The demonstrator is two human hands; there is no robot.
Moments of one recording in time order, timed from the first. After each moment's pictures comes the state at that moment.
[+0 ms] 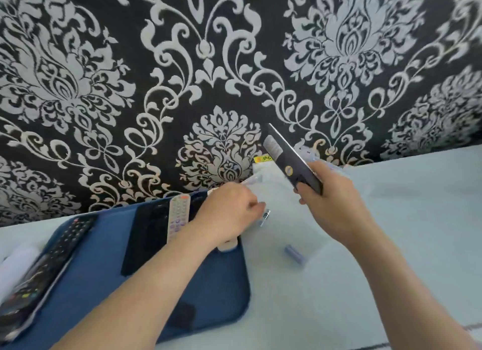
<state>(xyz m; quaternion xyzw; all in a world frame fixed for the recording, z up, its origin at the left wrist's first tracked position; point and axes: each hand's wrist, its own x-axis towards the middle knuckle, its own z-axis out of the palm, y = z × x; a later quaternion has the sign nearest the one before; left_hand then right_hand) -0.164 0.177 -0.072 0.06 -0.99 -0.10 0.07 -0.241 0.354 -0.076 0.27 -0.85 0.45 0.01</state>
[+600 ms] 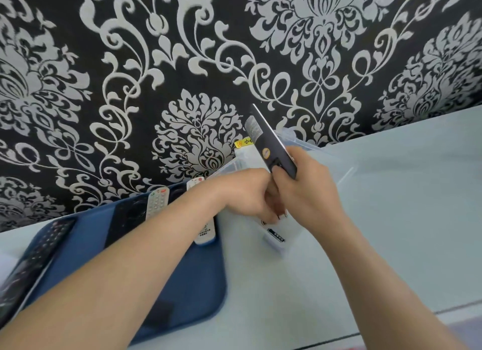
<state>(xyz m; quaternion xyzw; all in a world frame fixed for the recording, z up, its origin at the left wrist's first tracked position) -0.216 0.225 -0.055 -0.02 -0.95 -0.20 -0.23 -0.244 0.347 -0.093 0.23 -0.84 0.50 0.02</state>
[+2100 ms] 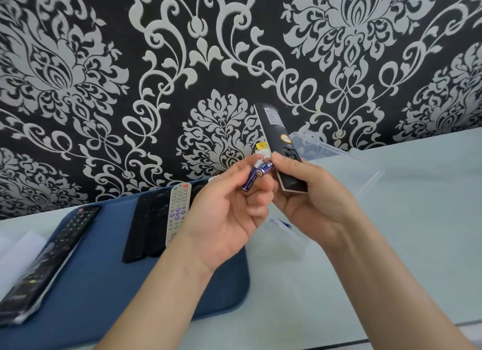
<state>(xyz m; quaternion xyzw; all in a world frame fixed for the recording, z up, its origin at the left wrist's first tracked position) -0.124 0.221 -0.052 0.07 -0.45 -0.89 0.07 -0.215 0.332 -0.069 0.14 -0.36 0.84 -0.39</state>
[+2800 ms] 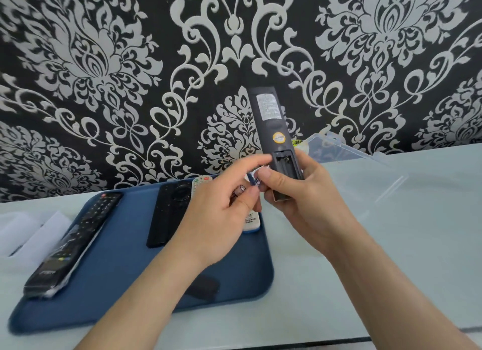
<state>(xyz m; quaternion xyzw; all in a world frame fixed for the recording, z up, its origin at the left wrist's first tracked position) -0.076 0.192 -0.049 0.06 -0.89 -0.41 0.21 -0.184 0.304 -0.069 0.24 -0.46 0.80 -0.30</state>
